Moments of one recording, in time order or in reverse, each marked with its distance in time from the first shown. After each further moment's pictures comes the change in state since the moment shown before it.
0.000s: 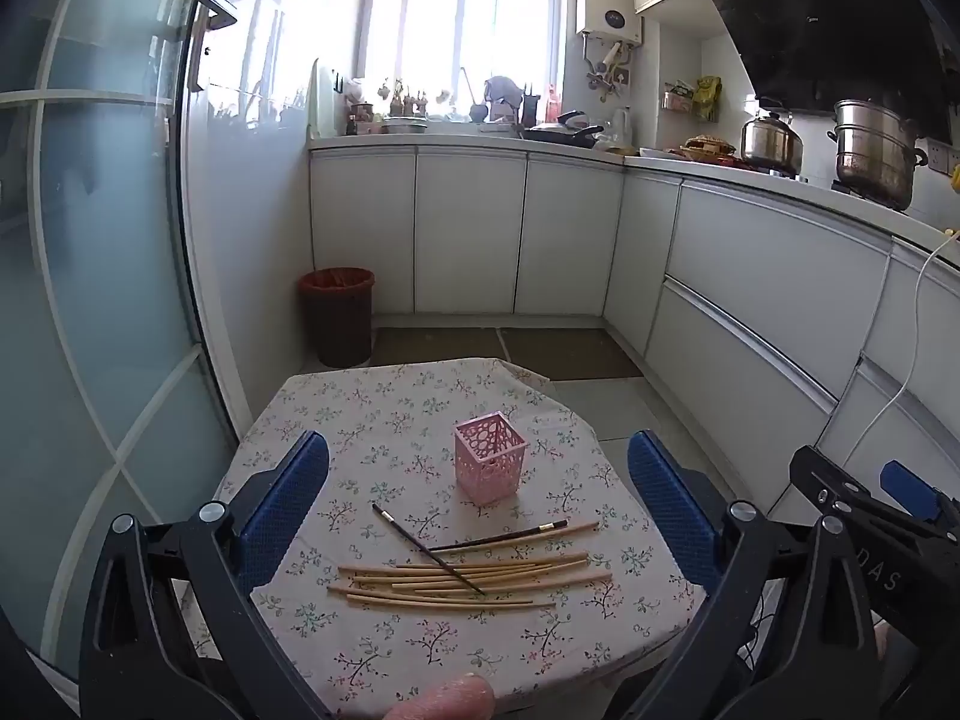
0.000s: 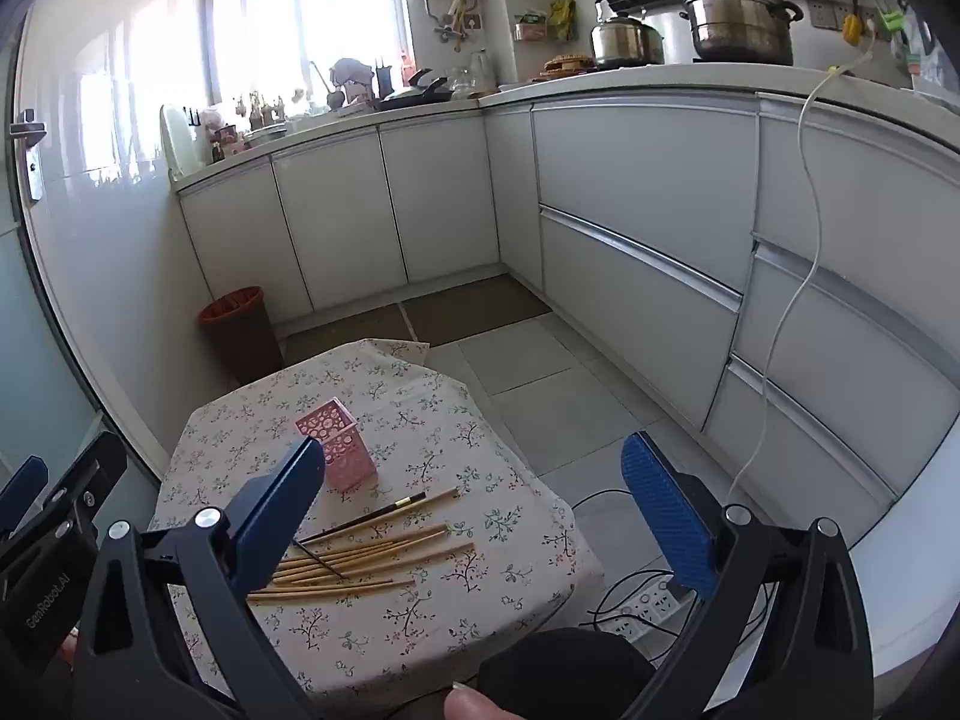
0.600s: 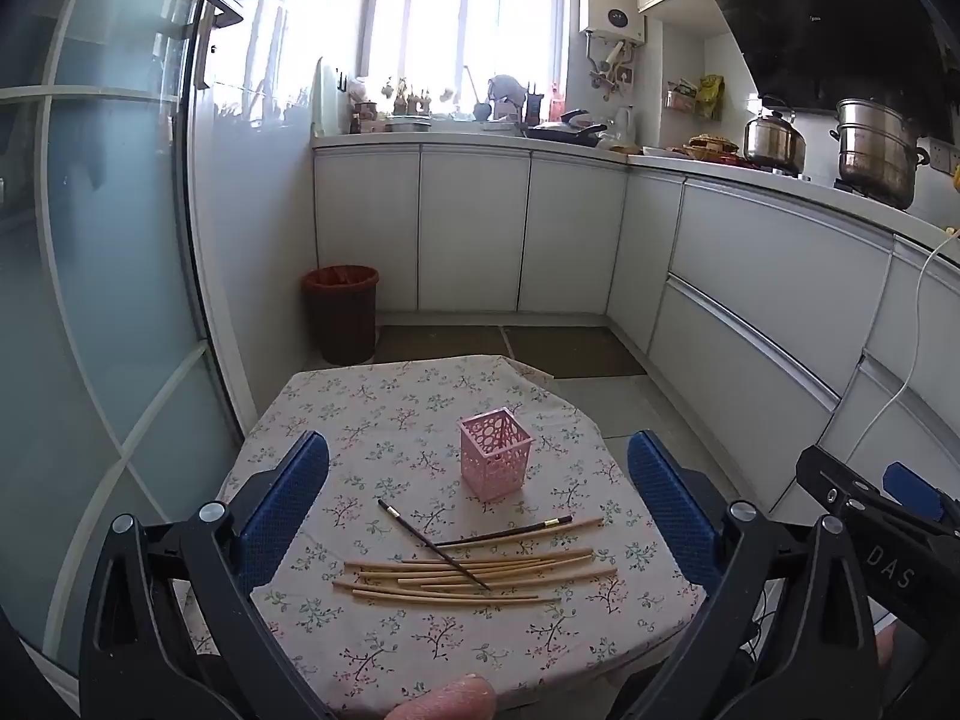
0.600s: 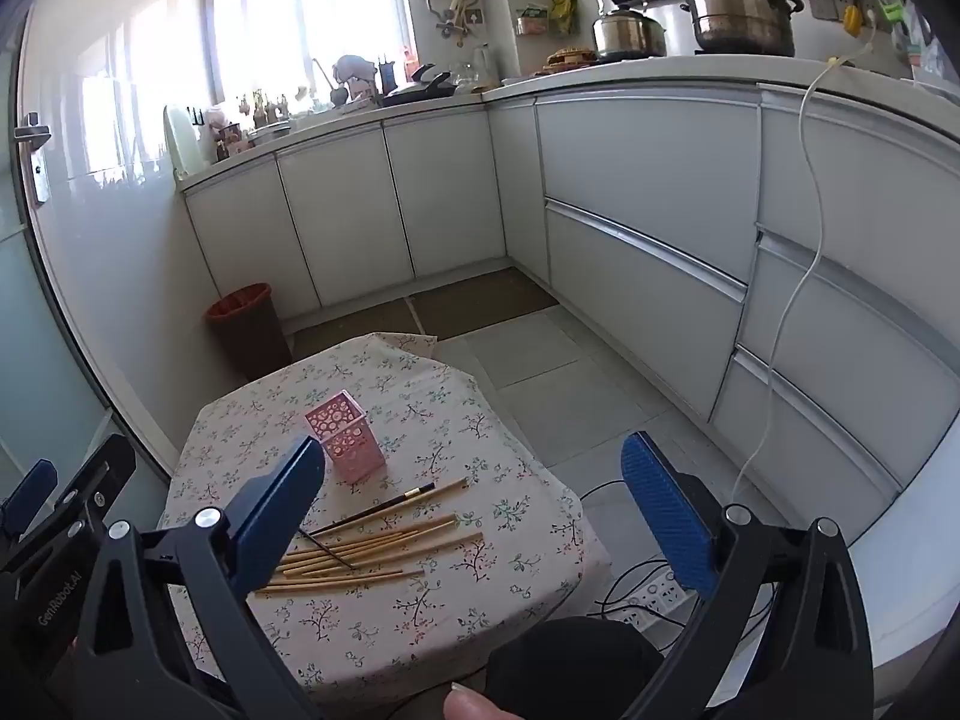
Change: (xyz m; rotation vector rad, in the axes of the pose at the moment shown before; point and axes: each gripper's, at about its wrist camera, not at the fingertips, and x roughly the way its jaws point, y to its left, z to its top) left arm 0.000 0.011 -0.012 -0.002 -0.002 0.001; right arm -0.005 -0.001 -0.004 0.006 -0.001 0.016
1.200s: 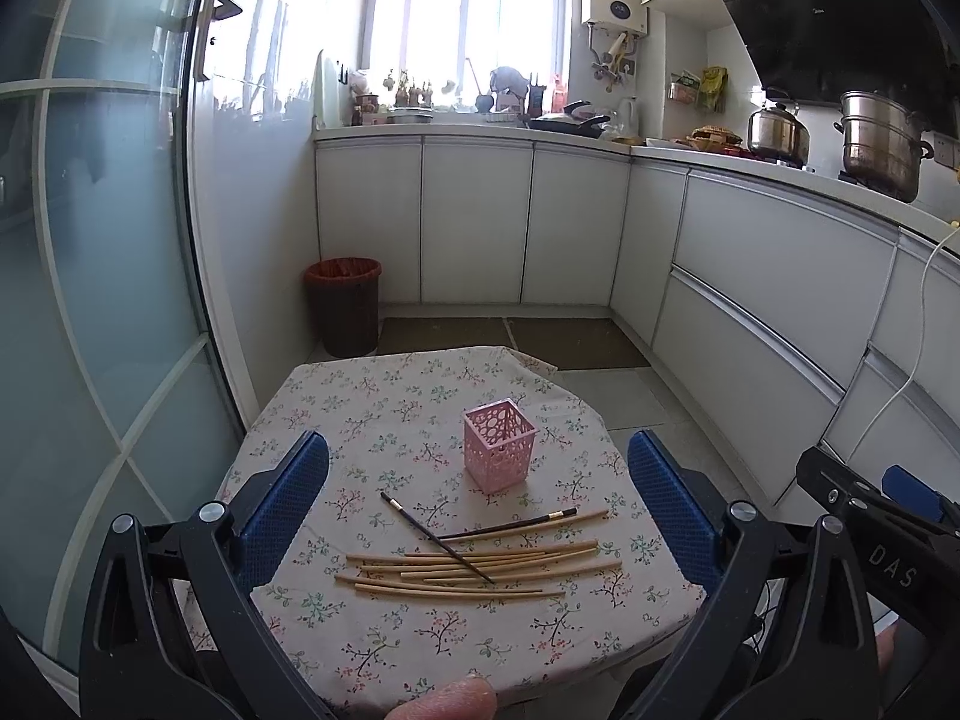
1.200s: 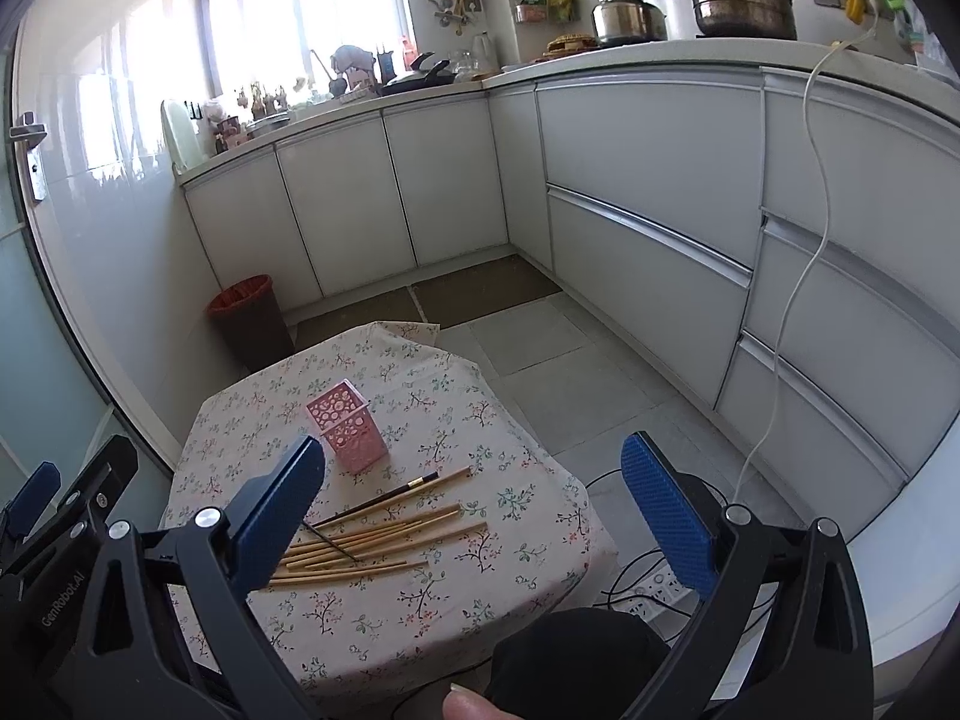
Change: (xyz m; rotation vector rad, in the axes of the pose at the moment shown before) left arm 0.001 -0.005 -0.001 0.005 0.018 0.014; right arm 0.008 0.003 -0.003 0.011 0.034 0.008
